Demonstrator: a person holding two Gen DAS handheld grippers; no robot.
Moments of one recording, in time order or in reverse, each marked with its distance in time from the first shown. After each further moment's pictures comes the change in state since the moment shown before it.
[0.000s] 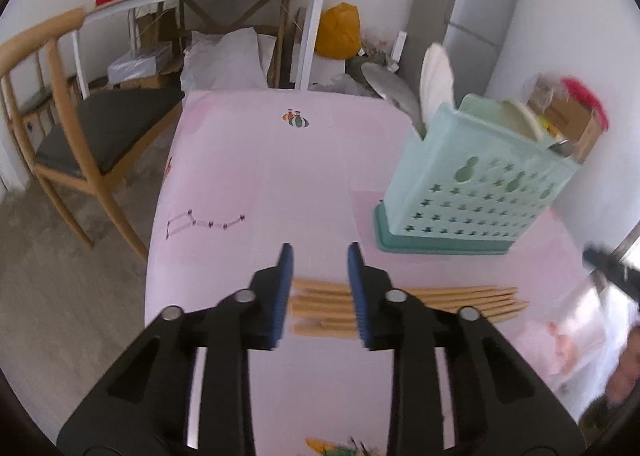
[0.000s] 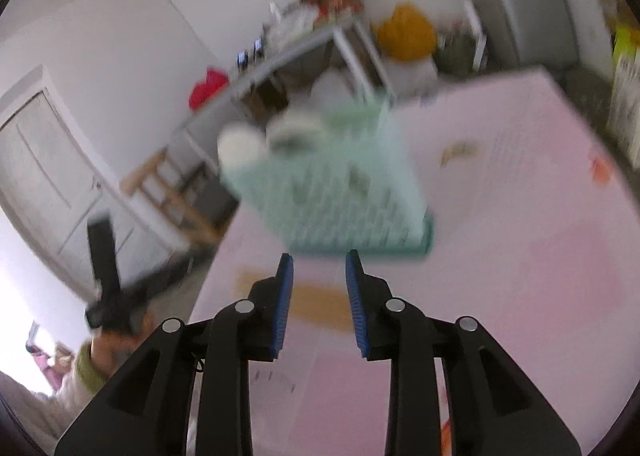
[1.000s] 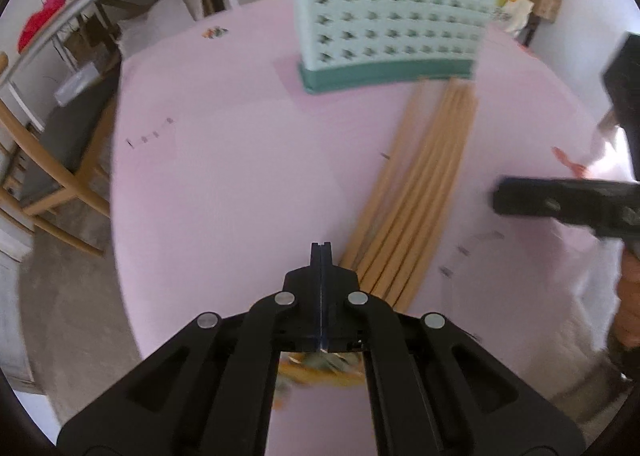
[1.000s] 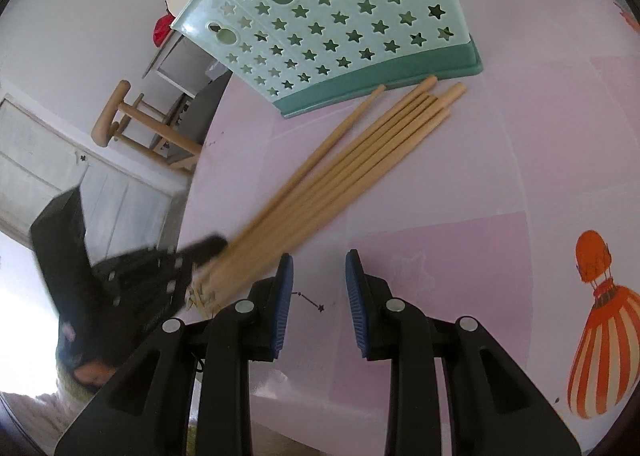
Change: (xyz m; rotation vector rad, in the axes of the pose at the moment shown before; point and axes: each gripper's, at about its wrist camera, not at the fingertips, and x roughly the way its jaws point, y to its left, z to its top) left arm -0.008 -0.049 -0.079 0.302 0.294 -0.047; right arm 0.066 0.003 -0.067 0.151 0.286 -0.025
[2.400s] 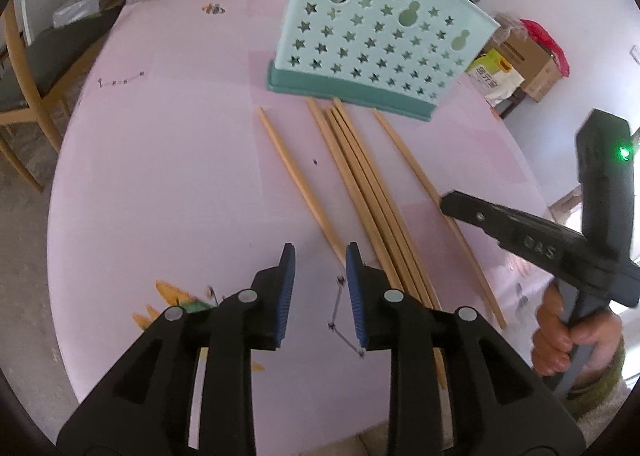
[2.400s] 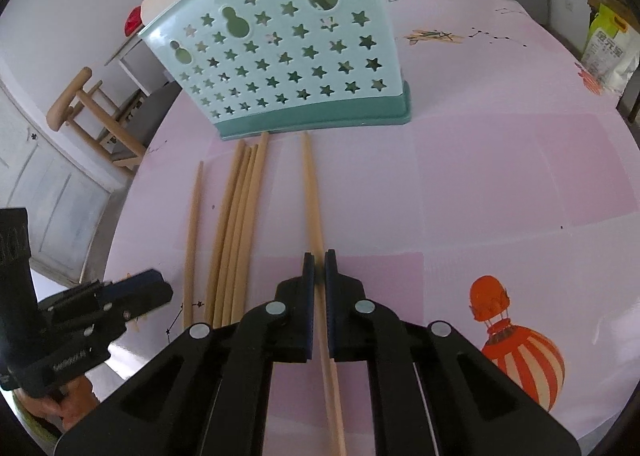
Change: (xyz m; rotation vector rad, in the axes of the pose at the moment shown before) left arm -0.009 -0.016 -0.014 -0.259 -0.067 -0.178; right arm -0.016 -0.006 0.011 -0.116 -0.087 -0.253
